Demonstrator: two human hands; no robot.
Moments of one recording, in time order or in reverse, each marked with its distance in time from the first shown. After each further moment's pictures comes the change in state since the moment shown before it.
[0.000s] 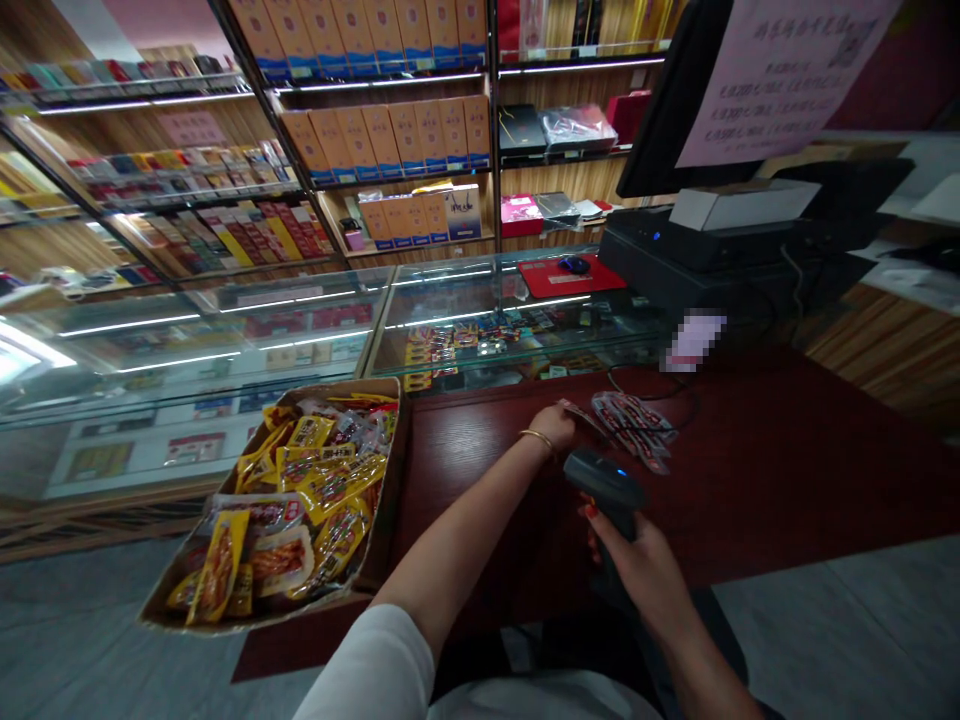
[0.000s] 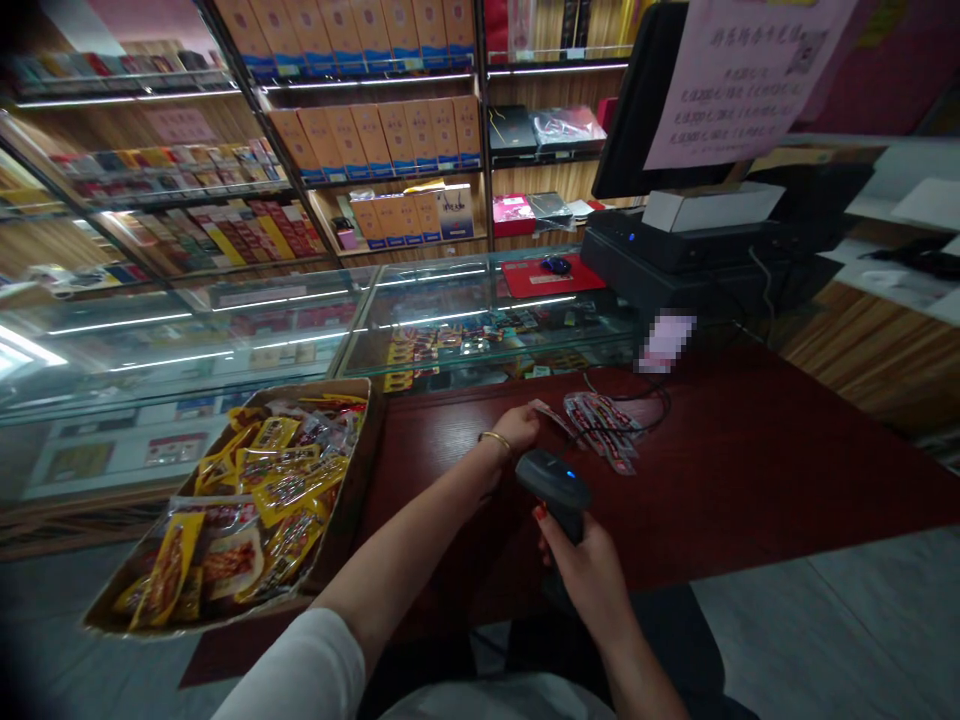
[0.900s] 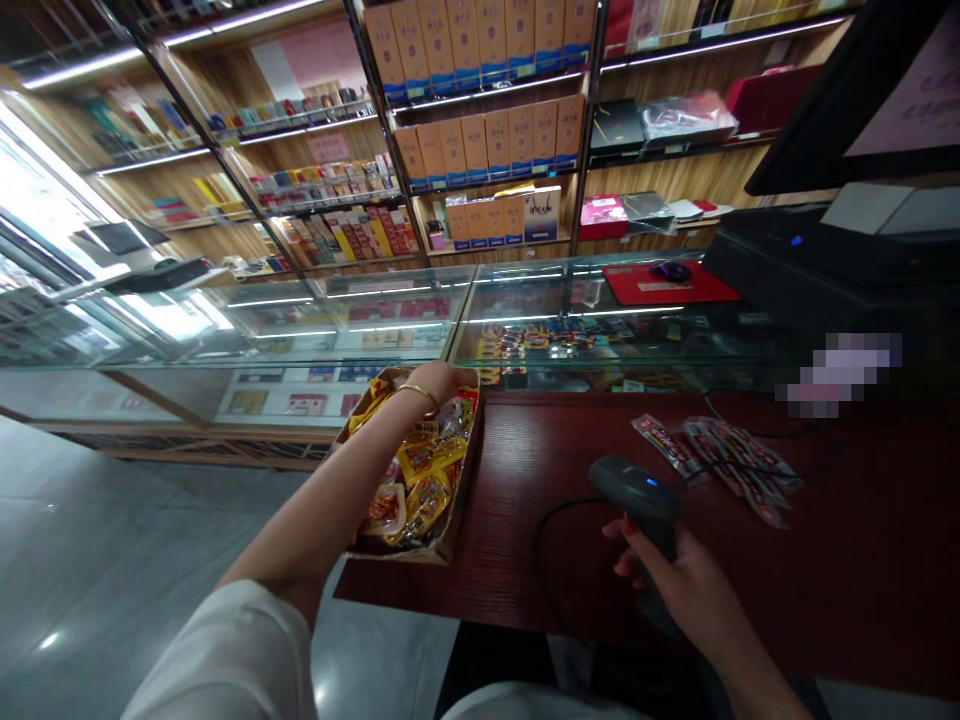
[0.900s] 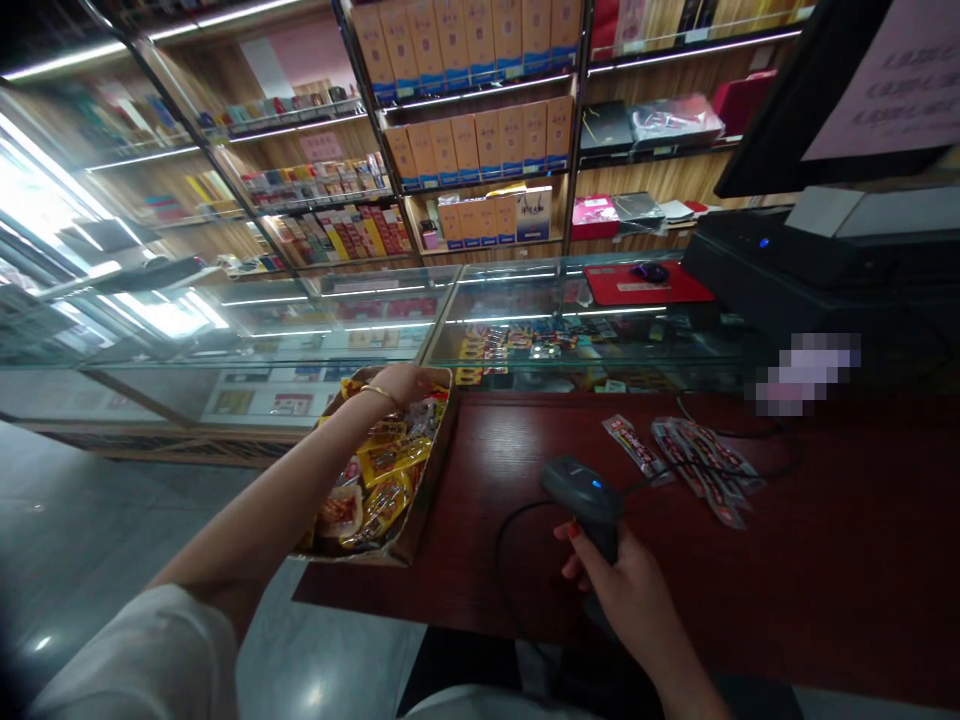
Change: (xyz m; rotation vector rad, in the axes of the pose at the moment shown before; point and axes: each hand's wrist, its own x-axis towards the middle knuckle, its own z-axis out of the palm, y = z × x) left_hand -0.095 0.058 -0.313 1.466 0.351 0.003; right_hand 0.002 -0.002 0.037 -0.138 -0.304 -0.135
